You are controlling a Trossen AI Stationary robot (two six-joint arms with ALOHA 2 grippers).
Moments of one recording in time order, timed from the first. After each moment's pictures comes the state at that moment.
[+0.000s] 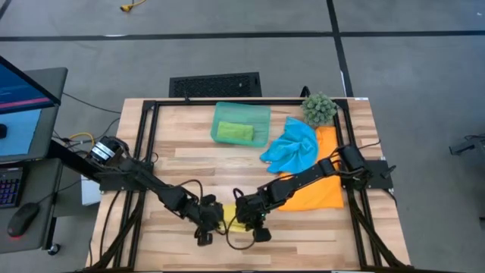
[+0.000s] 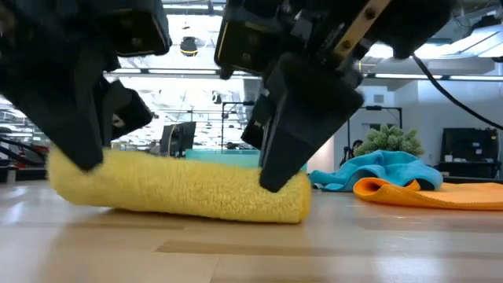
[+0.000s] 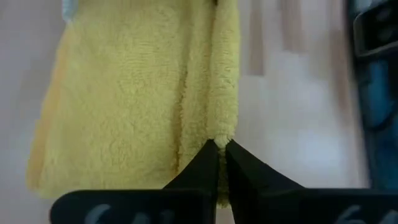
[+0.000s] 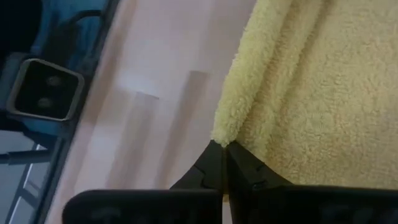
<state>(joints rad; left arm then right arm) -0.55 1.72 0.89 -0.14 -0.03 -0.64 0.36 2.10 1.37 -0.27 -0.38 0.16</state>
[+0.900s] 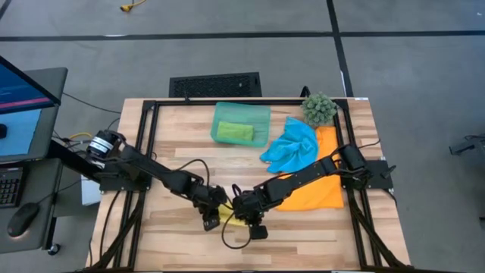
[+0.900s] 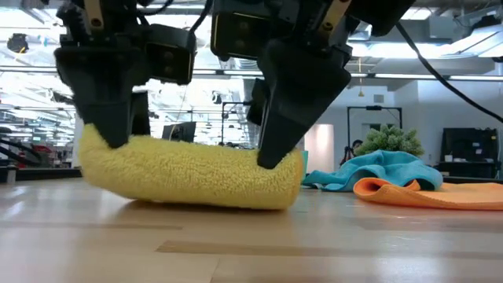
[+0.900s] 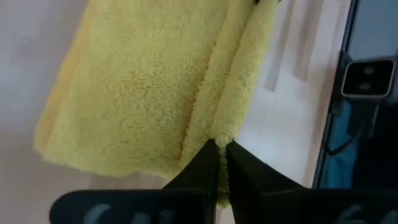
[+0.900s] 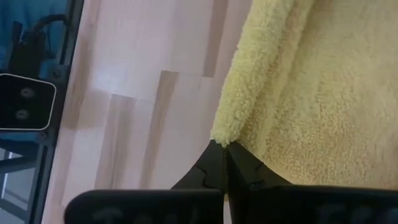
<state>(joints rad) -0.37 1.66 0.89 -0.25 0.23 -0.81 0.36 2.10 1.50 -0.51 -0.28 0.20</state>
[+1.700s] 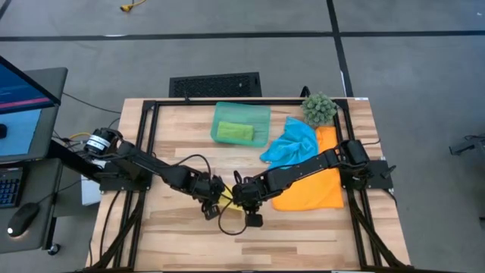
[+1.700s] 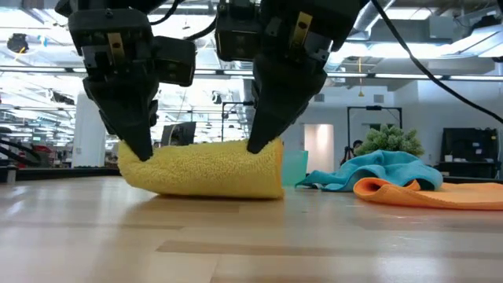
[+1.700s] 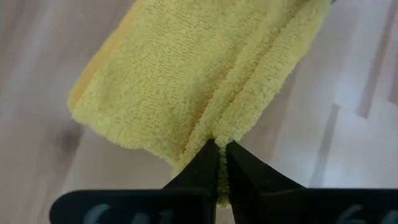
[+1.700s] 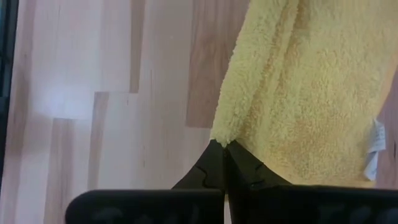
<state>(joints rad) -0.31 1.62 0.89 -0.41 0.00 -0.71 0.30 2.05 1.49 -0.57 -0.15 0.24</state>
